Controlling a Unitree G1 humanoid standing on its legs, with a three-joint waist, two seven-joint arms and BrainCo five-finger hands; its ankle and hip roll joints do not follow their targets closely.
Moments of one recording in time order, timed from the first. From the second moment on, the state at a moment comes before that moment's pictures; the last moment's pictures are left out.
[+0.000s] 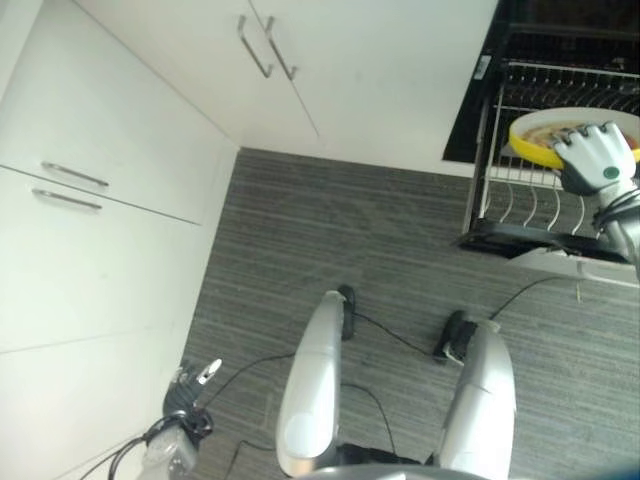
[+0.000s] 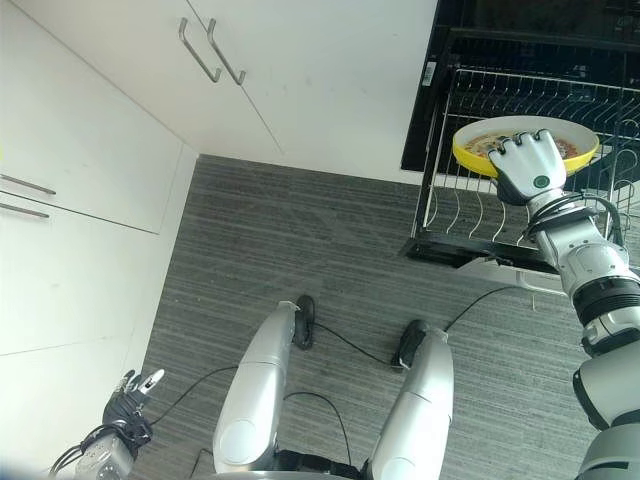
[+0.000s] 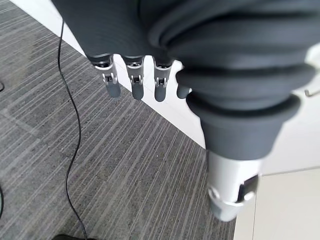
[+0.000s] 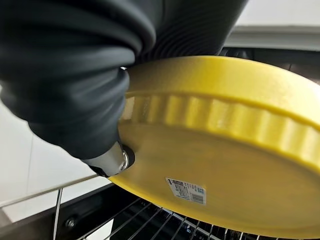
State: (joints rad) left arm 0.15 0.38 0.00 0.73 -0.69 -0.20 0.07; right arm -0.87 -1.03 0.64 0.86 -0.96 -0.14 -0.70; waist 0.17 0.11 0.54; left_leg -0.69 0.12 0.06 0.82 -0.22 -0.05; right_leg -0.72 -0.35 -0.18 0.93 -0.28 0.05
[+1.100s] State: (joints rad) left arm 0.16 0.48 0.00 0.57 -0.69 -0.16 0.04; right arm -0.94 -1.01 0.61 1.03 -0.59 -0.16 -0.31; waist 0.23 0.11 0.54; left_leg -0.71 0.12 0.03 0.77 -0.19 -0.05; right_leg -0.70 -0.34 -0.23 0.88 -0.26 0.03
